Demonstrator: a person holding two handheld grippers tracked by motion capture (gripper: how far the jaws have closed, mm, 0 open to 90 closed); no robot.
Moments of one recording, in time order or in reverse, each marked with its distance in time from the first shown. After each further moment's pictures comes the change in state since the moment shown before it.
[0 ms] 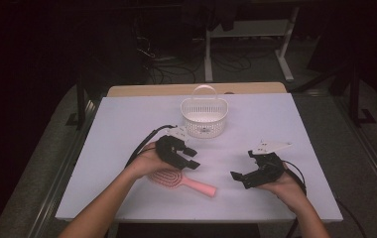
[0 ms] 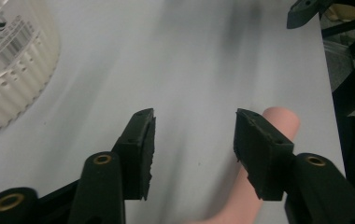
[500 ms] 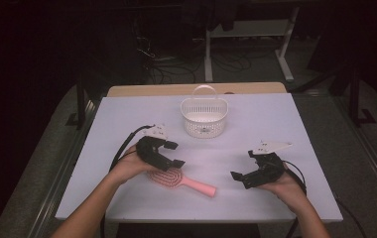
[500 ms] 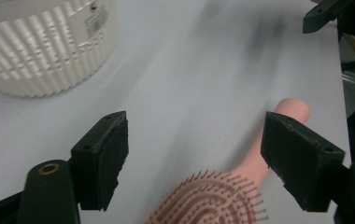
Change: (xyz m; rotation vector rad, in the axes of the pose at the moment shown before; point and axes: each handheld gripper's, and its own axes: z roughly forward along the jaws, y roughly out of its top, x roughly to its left) left arm -0.002 -0.036 -0.042 -0.108 0.118 -0.093; right arm 0.000 0.000 0.000 -0.001 0.001 0.000
